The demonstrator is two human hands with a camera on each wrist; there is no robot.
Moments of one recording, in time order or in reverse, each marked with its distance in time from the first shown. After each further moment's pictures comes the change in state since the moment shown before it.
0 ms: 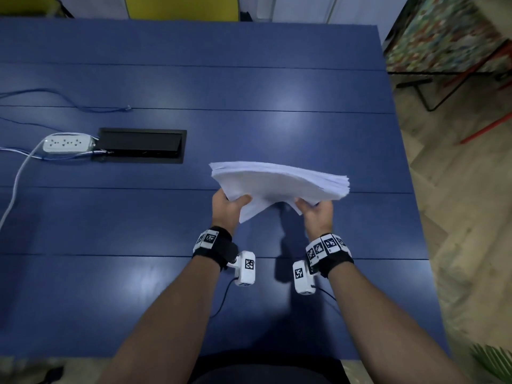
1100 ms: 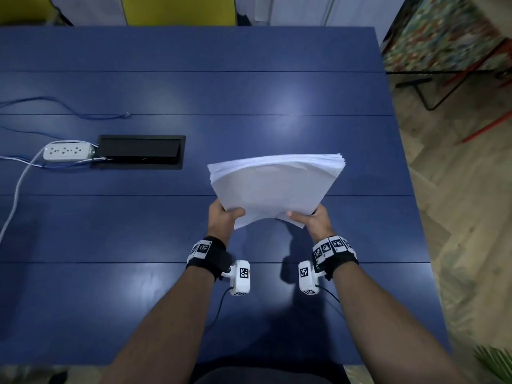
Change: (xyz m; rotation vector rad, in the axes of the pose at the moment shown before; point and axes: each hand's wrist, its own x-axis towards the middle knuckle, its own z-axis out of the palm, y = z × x) left_hand 0.005 -0.014 -0.011 -0.050 -0.080 -0.056; right_hand 0.018 0.014 -0.014 0.036 -0.245 0.191
